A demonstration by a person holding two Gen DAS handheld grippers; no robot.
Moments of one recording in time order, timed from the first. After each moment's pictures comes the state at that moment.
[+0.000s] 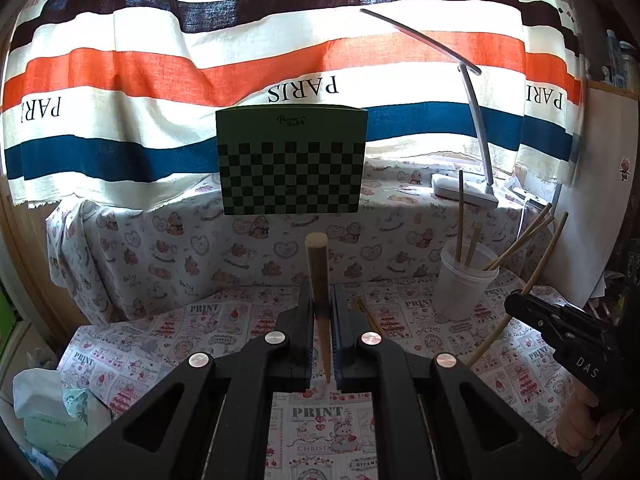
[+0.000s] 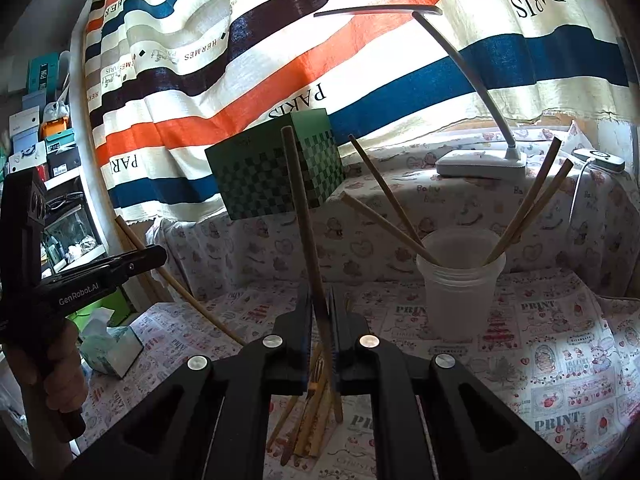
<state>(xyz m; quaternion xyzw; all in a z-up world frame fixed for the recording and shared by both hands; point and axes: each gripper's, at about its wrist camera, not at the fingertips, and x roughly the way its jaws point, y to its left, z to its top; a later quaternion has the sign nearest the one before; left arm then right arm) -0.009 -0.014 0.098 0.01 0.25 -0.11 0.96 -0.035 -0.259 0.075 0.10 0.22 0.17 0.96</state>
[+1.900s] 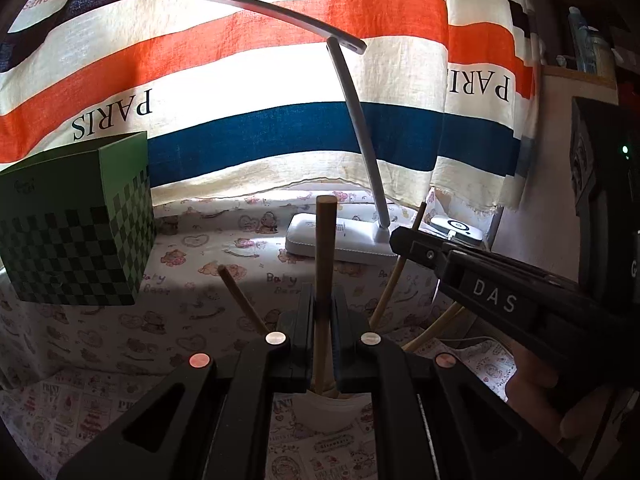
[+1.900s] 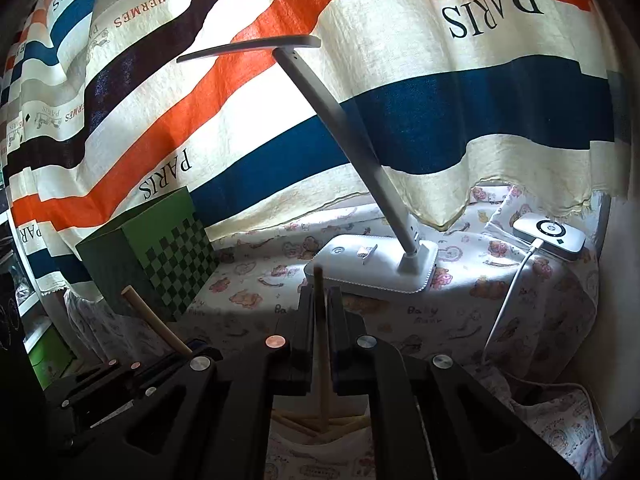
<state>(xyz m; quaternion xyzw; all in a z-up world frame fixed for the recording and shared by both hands) 0.087 -0.202 0.111 0.00 0.20 -0.25 0.95 0.094 -0.364 0.138 0.10 0.21 0.04 0.97</state>
